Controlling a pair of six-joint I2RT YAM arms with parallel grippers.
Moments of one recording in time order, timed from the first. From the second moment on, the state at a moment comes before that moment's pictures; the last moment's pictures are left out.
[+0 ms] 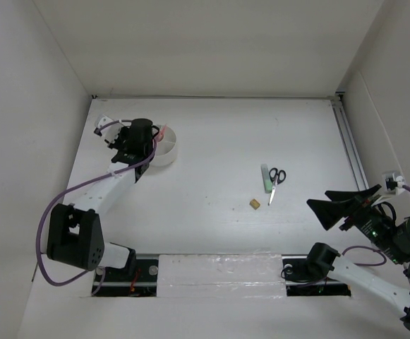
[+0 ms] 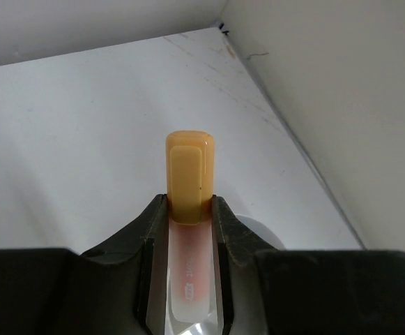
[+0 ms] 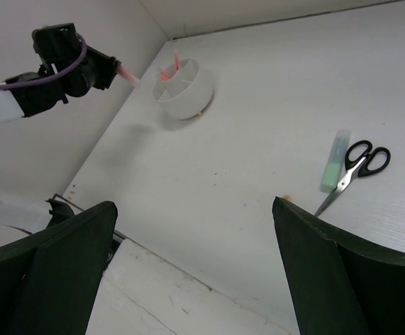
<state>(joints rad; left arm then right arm) -0.29 1.36 0.94 -0.08 -1.00 -0.94 0.93 0.23 1.08 -0.91 0.35 0.53</state>
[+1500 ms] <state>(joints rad) -0.29 1.53 0.86 0.24 -0.96 -0.89 0.93 0.23 1.08 -0.90 0.35 0.53</state>
